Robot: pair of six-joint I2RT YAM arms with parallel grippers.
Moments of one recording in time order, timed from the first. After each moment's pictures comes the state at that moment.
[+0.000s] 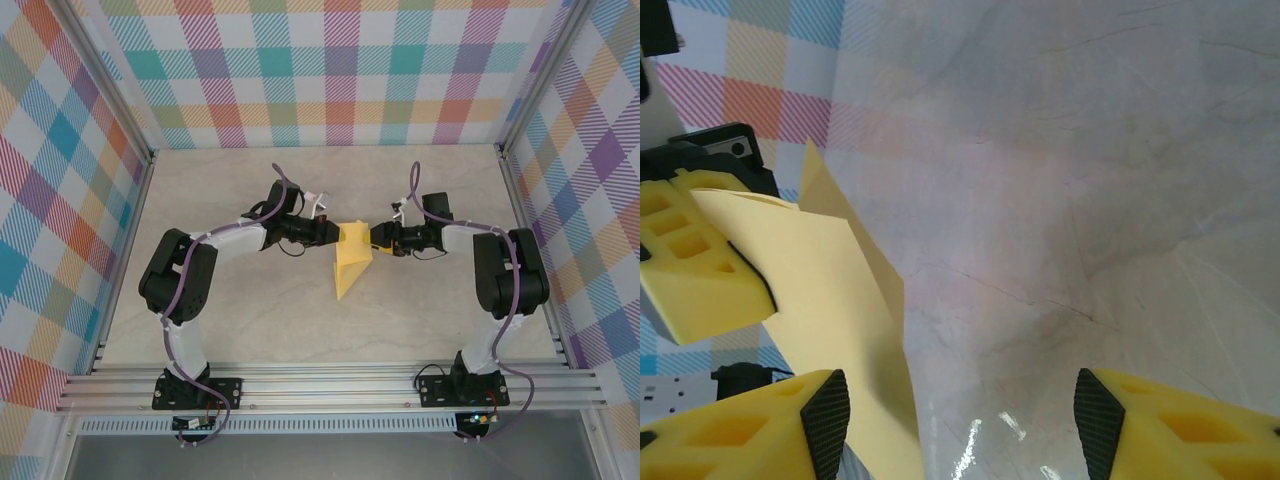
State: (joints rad) left arm -0.49 1.89 1.19 -0.02 0.86 -0.55; right arm 0.15 1.83 0.95 -0.10 -1.08 0.32
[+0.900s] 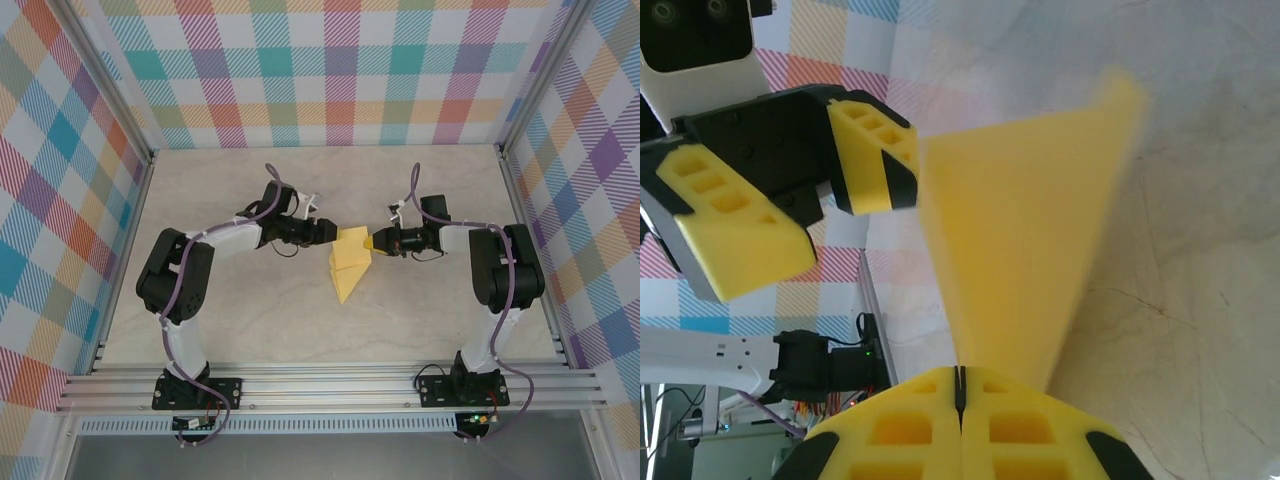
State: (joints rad) left arm -0.44 1.87 1.19 -0.12 0.76 -0.49; right arm 0.15 1.88 0.95 -0.06 -1.20 0.35
